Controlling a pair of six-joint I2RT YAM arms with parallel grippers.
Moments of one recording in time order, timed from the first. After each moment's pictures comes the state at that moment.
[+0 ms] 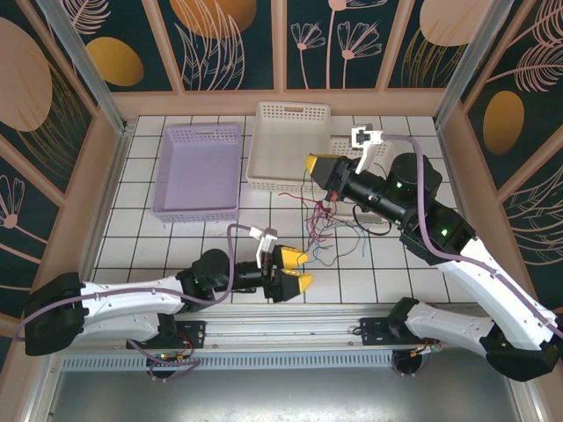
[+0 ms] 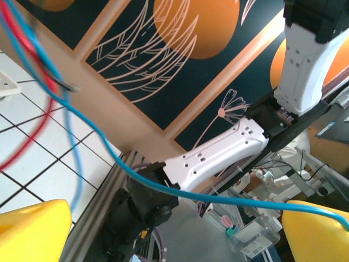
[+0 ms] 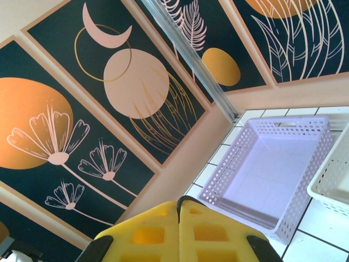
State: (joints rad) left arm -1.22 1.09 0.41 0.78 0.27 -0.80; right arm 0.83 0.97 1.29 -0.35 -0.12 0.63
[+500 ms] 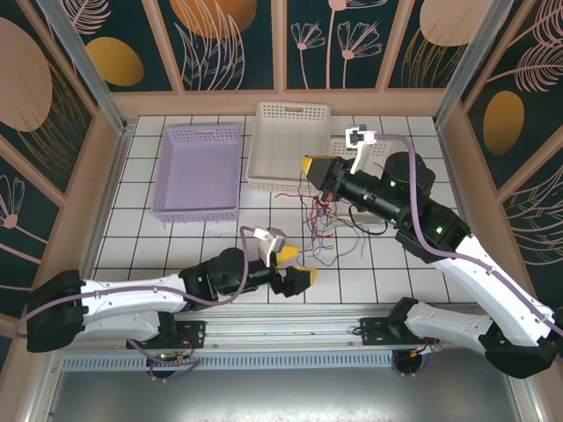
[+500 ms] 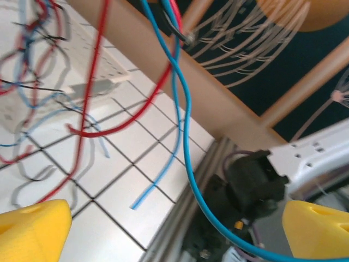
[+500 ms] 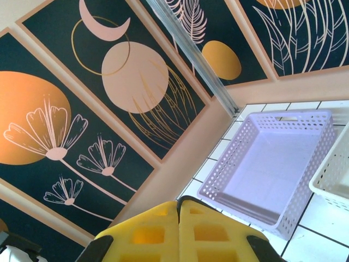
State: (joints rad) left arm -1.23 1.10 0.48 0.45 -0.02 -0.62; right arm 0.84 0.99 1.29 -0.35 -0.12 0.63
